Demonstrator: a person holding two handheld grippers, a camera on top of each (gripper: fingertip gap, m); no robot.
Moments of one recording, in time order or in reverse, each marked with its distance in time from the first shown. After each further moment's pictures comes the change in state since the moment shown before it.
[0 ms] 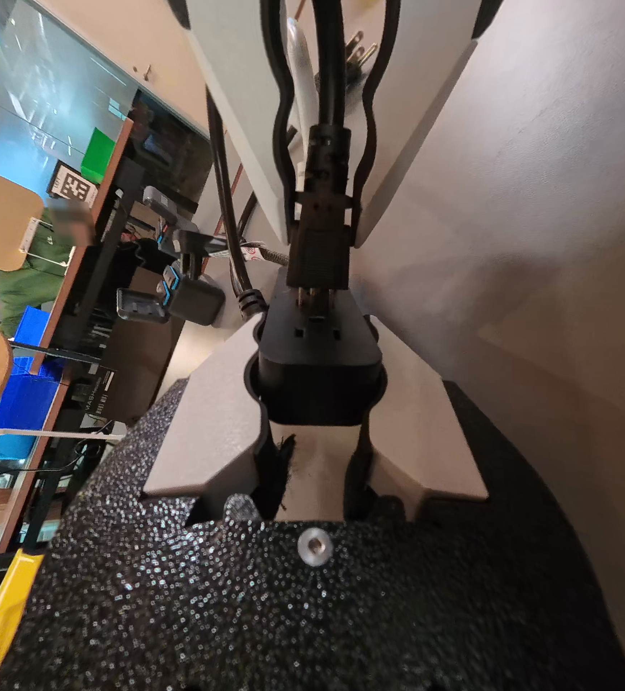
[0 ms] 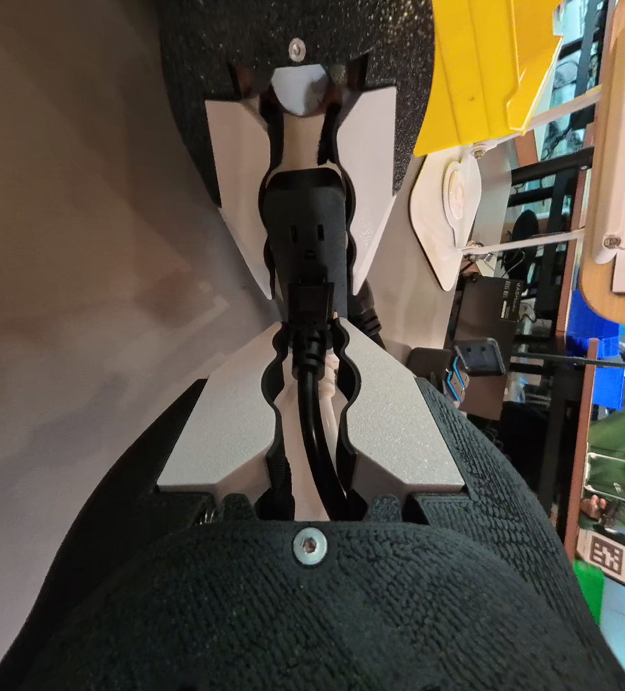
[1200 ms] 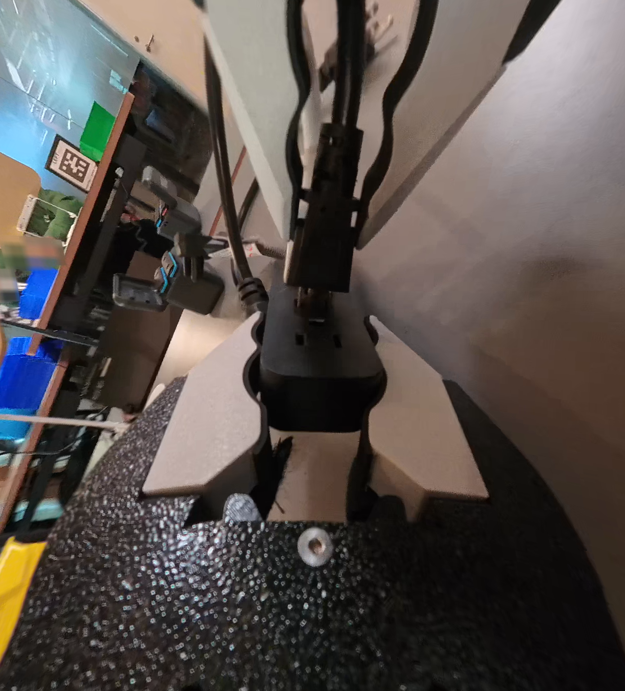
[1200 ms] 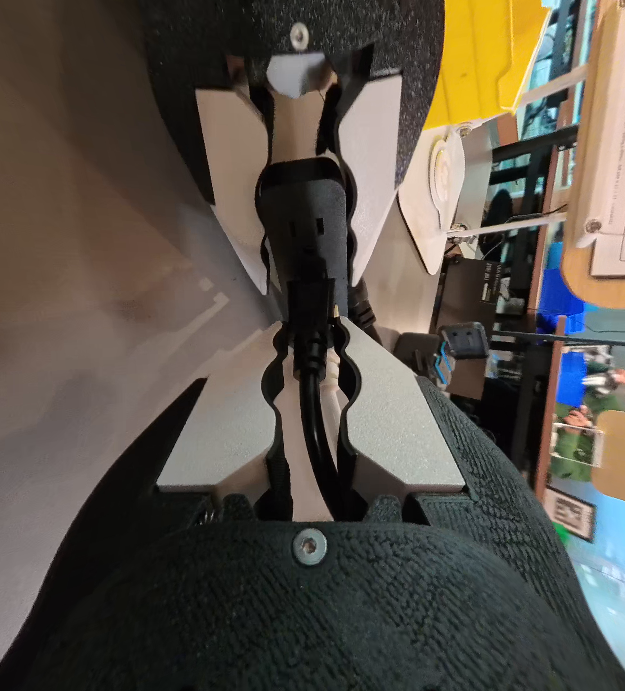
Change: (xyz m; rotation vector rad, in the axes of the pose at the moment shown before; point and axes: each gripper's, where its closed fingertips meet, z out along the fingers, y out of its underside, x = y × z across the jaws) left arm -0.001 0.003 0.004 -0.035 -0.015 -0.030; right arm 0.001 0.006 0.004 -0.064 0.072 -0.015
